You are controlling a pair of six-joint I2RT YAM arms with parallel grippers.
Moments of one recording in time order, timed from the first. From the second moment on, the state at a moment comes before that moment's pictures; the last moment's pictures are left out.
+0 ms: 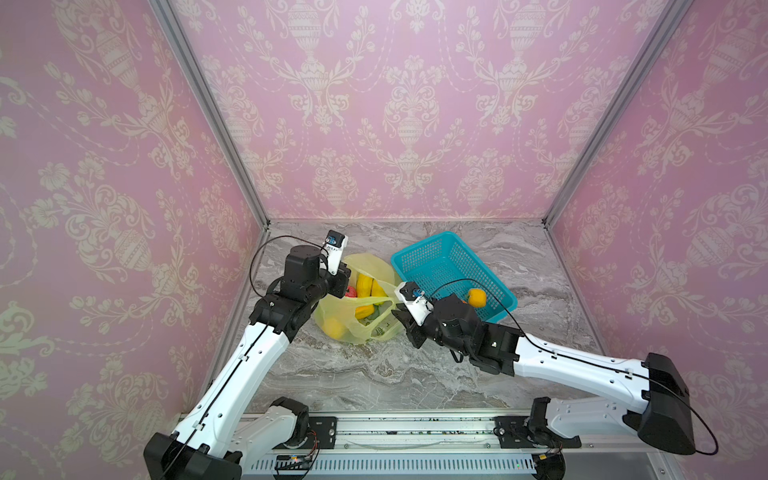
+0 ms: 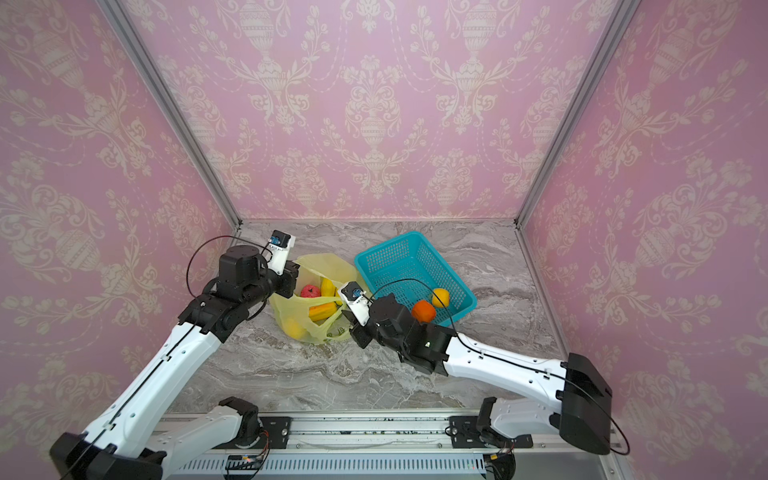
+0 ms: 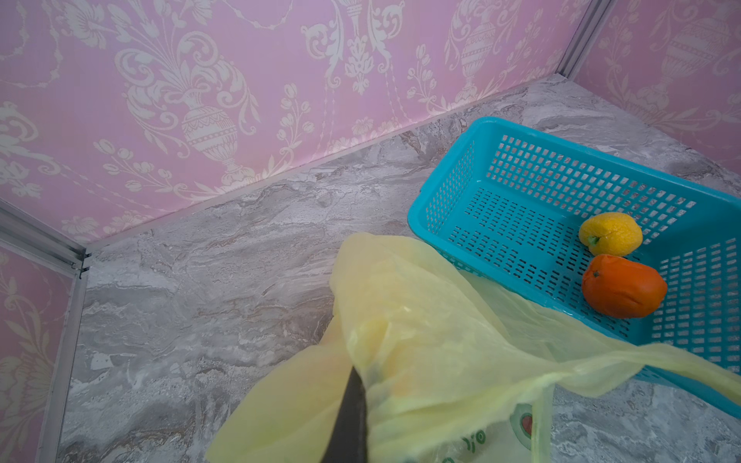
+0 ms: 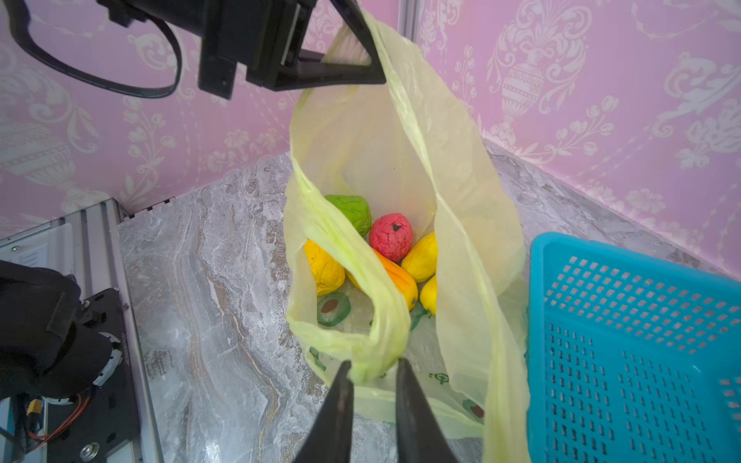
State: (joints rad) left arm -0.31 1.05 1.04 -0.48 0.07 0.08; right arm 1.05 1.23 0.90 -0.01 0.18 0.06
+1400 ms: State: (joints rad) left arm -0.30 1.05 1.04 -0.48 0.07 0.08; right arm 1.00 1.99 1.35 0.01 -0.05 0.18
